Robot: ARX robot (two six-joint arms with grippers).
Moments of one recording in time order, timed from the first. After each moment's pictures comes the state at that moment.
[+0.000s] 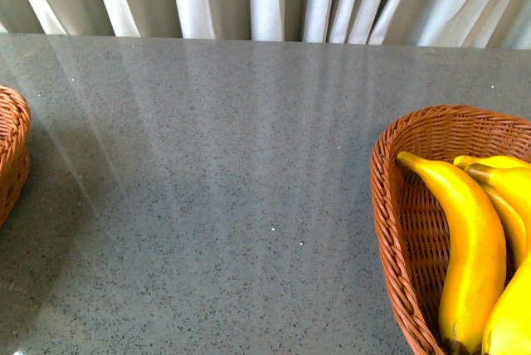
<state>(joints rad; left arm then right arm) 0.00 0.02 0.01 0.00 0.00 -0.01 0.00 0.15 0.02 0.14 0.00 0.01</state>
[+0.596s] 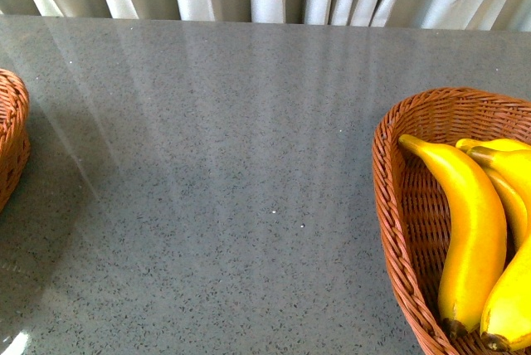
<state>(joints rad) 0.00 0.02 0.01 0.00 0.00 -0.01 0.00 0.01 0.02 0.00 0.00 0.00</state>
